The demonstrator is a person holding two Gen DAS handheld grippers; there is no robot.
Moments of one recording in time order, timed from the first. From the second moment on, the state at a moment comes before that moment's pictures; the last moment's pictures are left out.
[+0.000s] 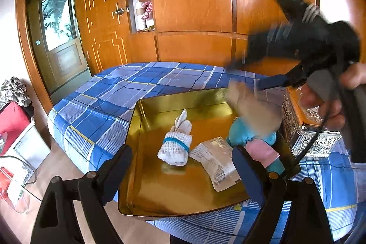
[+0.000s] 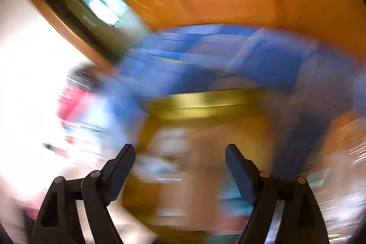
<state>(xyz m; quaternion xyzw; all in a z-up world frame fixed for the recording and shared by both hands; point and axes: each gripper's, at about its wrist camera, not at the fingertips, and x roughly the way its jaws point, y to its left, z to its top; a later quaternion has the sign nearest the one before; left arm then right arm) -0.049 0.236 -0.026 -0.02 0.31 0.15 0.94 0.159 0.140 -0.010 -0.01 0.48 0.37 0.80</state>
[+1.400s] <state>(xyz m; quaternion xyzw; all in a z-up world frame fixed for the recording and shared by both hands) -0.045 0.148 -0.015 0.06 0.31 0.06 0.95 0.084 -0.131 0.020 0.01 0.38 0.20 0.90</state>
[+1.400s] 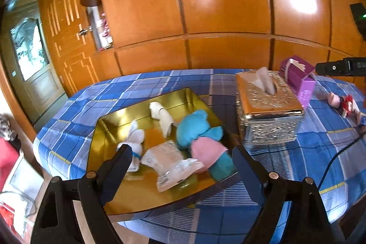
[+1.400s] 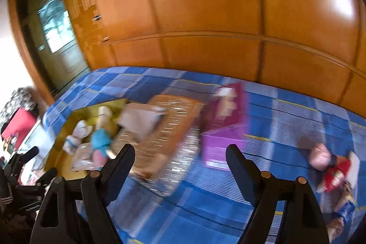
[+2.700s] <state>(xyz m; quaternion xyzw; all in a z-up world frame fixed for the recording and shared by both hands) 0.015 -0.108 0.022 0.18 0.29 -0.24 0.91 0.057 -0.486 -0.060 0.41 0.31 -0.21 0.83</state>
